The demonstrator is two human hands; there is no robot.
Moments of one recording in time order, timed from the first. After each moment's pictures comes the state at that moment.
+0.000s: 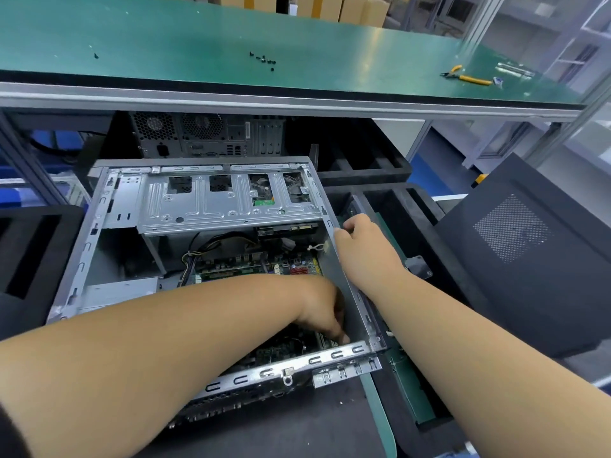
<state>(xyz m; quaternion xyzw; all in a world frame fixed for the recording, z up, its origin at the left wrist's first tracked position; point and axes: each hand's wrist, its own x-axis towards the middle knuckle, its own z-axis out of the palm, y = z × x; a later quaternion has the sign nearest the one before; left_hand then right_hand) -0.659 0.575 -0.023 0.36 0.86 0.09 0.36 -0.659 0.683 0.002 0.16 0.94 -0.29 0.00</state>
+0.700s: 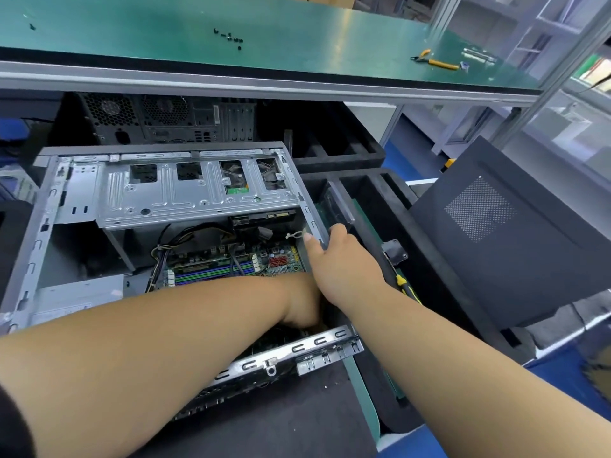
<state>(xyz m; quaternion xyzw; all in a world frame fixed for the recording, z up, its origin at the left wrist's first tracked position) -0.652 0.584 -0.048 0.47 0.83 0.00 0.29 -0.629 0.675 -0.019 0.16 0.97 -0.19 0.01</state>
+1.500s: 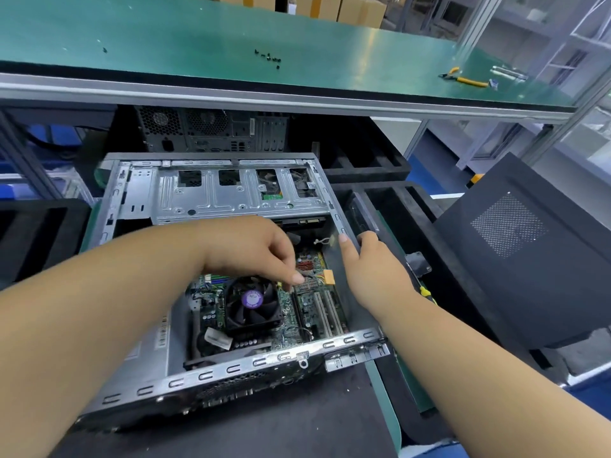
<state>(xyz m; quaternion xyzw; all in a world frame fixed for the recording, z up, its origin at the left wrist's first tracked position) -0.678 0.458 0.042 0.35 0.85 0.26 0.30 -0.625 0.674 -0.017 0.17 0.96 -0.22 0.00</state>
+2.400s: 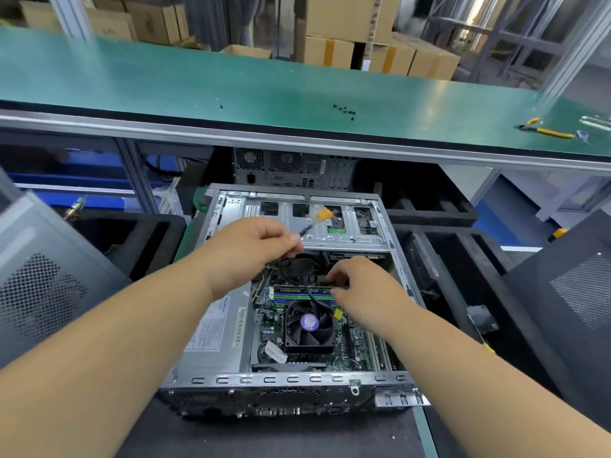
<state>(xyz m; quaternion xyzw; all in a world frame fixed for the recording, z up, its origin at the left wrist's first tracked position) -0.637 0.389 0.061 0.05 0.84 0.53 0.09 -0.646 0.603 0.010 -0.10 0.97 -0.21 0.07</state>
